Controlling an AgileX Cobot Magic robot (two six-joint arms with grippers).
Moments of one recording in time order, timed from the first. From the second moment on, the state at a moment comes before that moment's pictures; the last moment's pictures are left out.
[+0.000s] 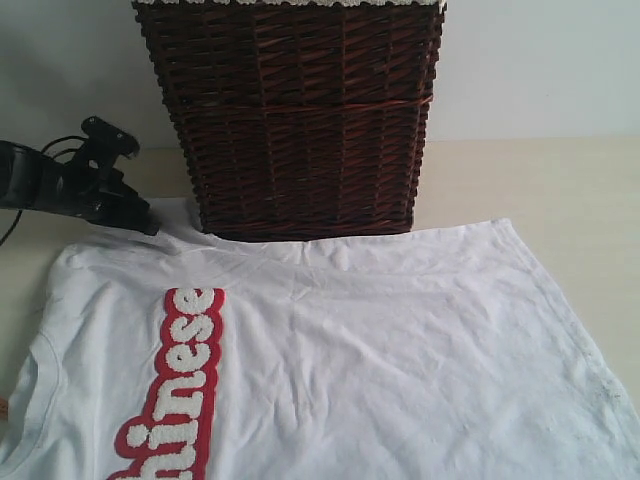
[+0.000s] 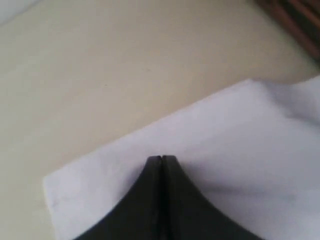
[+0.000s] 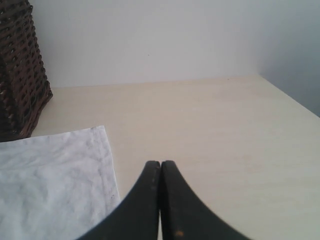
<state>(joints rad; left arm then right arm) -0.04 2.33 -1.47 -1.43 0.24 1.90 -0.22 0.01 0.00 0.24 0.30 -0.23</state>
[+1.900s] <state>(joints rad) 0.07 2.28 -1.66 -1.06 0.76 1.21 -0.22 0.01 0.00 0.24 0.30 -0.23</state>
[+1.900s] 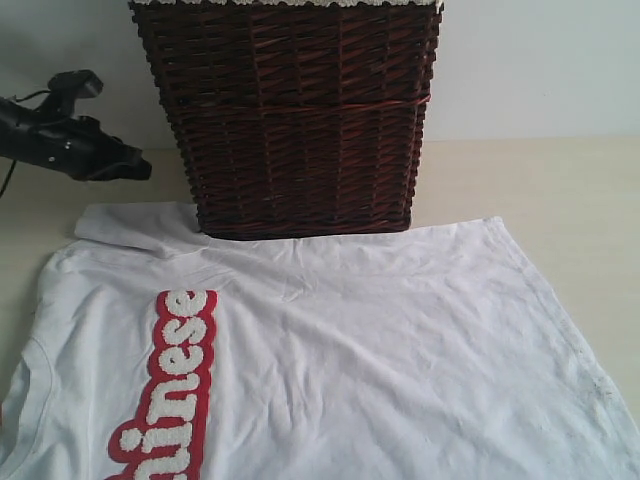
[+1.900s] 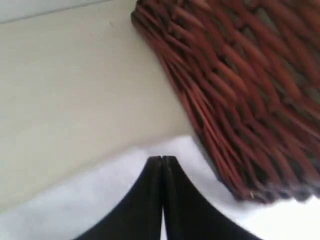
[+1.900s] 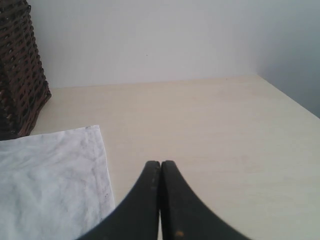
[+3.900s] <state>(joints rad) 0.11 1.69 -0.64 -0.56 0.66 2.09 -0.22 0.01 0.00 0.24 0.30 -0.23</state>
